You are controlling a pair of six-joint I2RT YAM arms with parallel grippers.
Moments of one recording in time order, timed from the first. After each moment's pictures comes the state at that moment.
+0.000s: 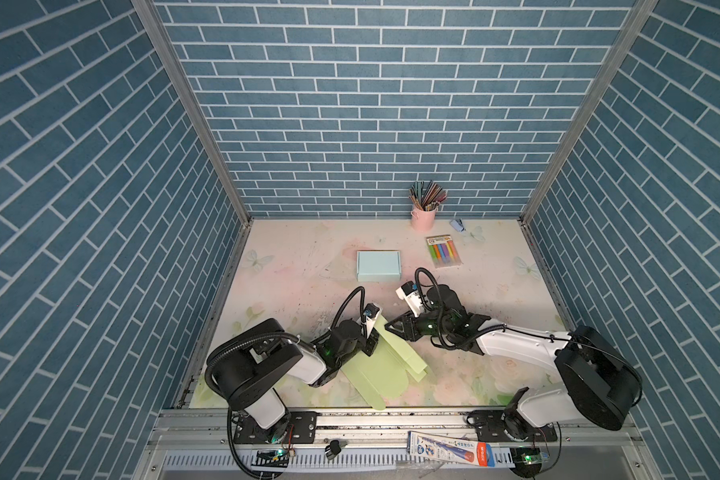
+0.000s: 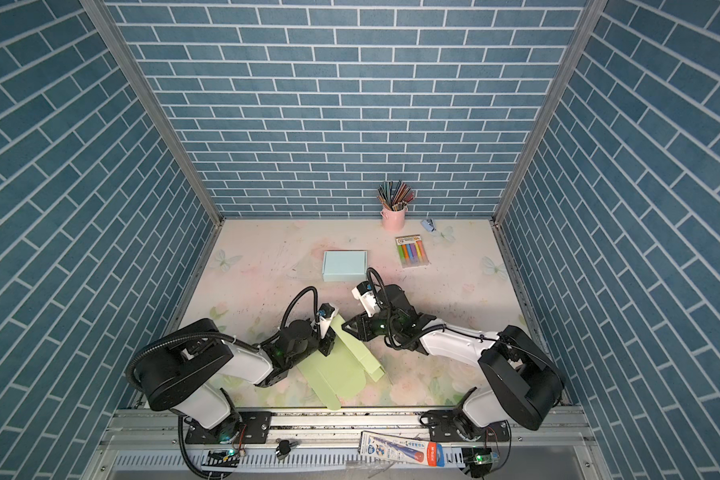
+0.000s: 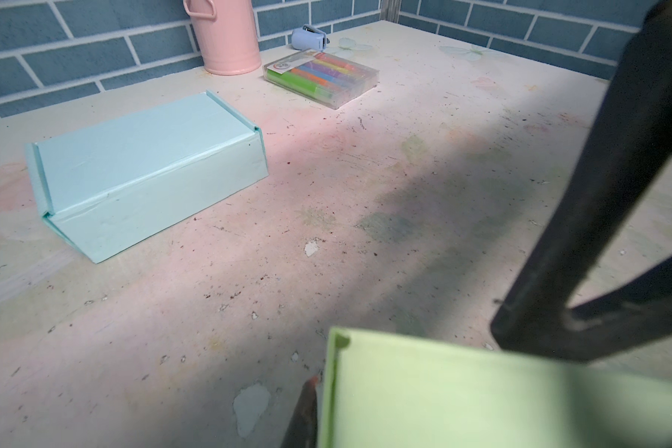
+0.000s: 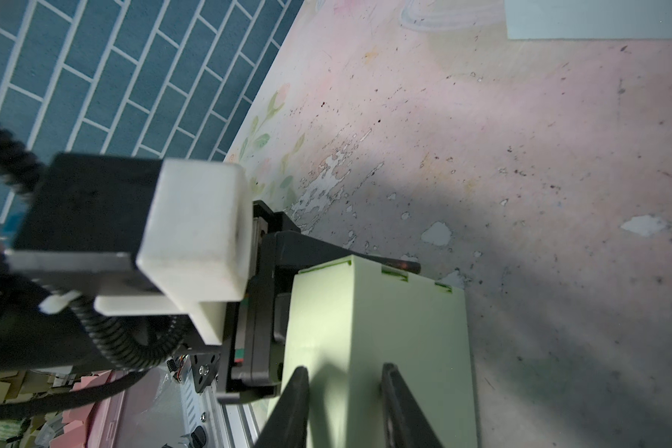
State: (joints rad) left arm -0.86 1.61 0.29 0.91 -0.11 -0.08; right arm 0.81 1.43 0.64 0.19 -0.52 0.51
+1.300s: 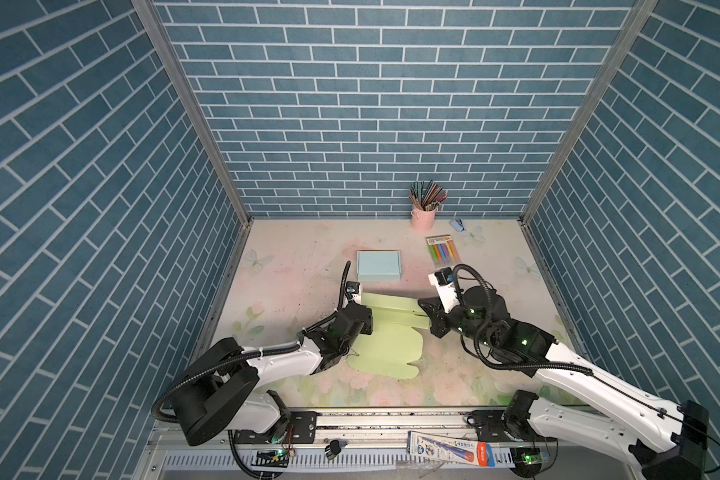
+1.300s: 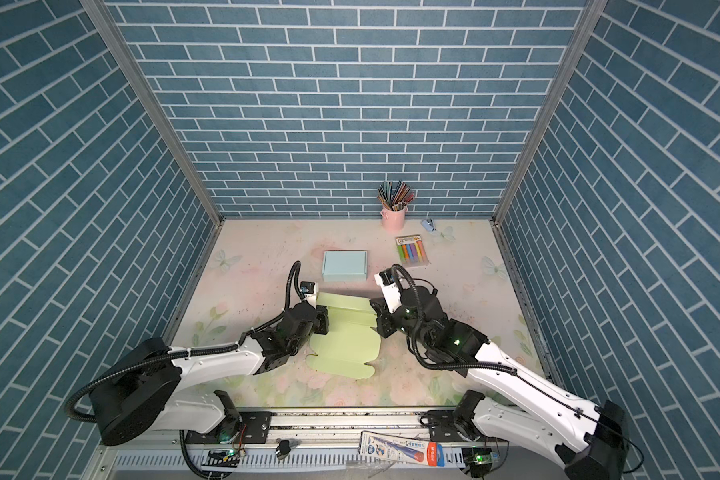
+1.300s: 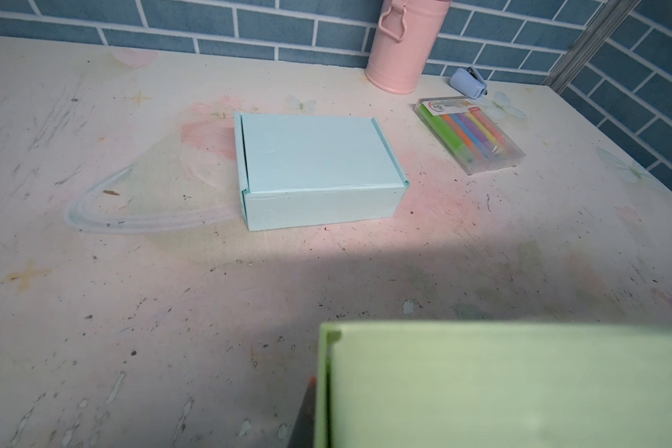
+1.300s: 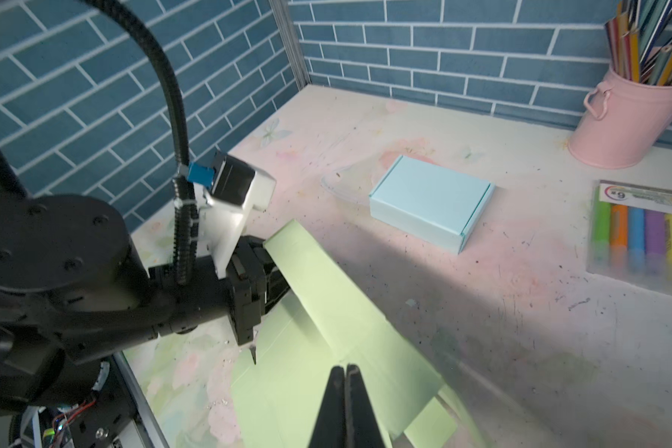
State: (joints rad) left arm -0.84 1.37 0.49 0.31 -0.41 -0.50; right arm 0.94 0.94 0.79 -0.32 0.06 0.26
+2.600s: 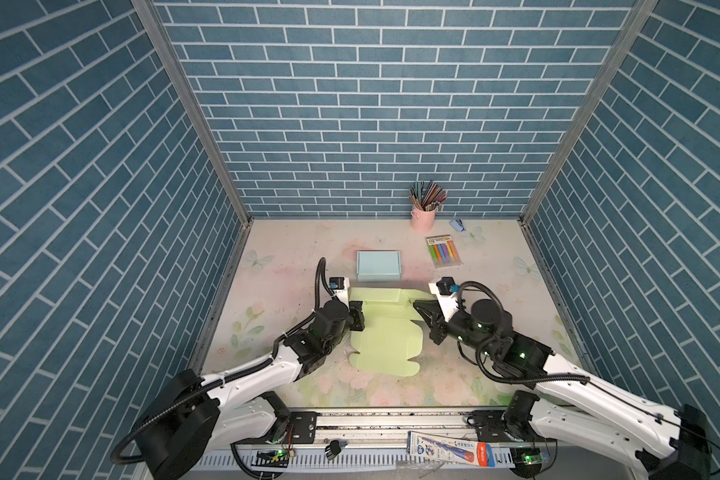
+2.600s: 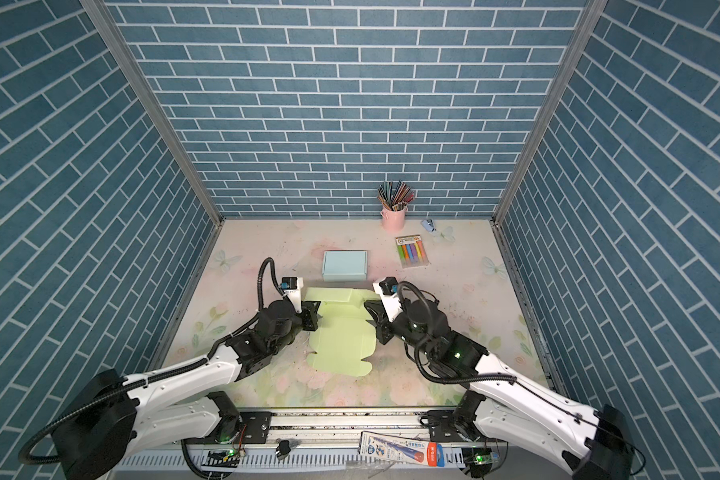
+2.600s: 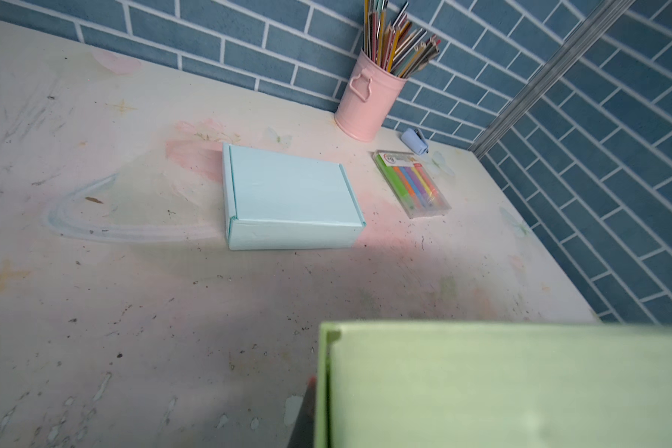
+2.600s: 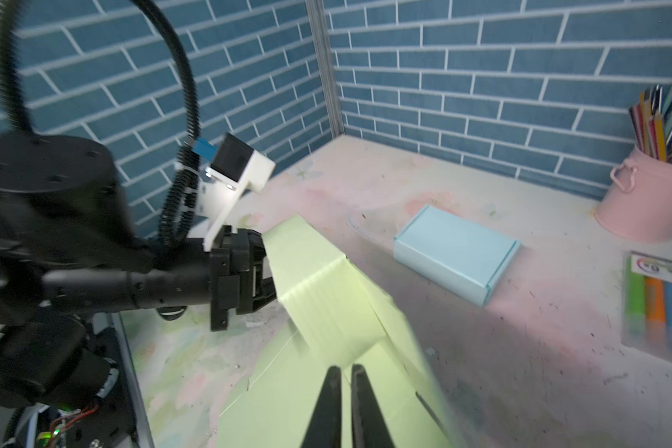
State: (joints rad) left arm -0.72 1.10 0.43 0.26 -0.21 -0.57; right arm 0.95 0.78 0.58 0.00 -0.02 0.17
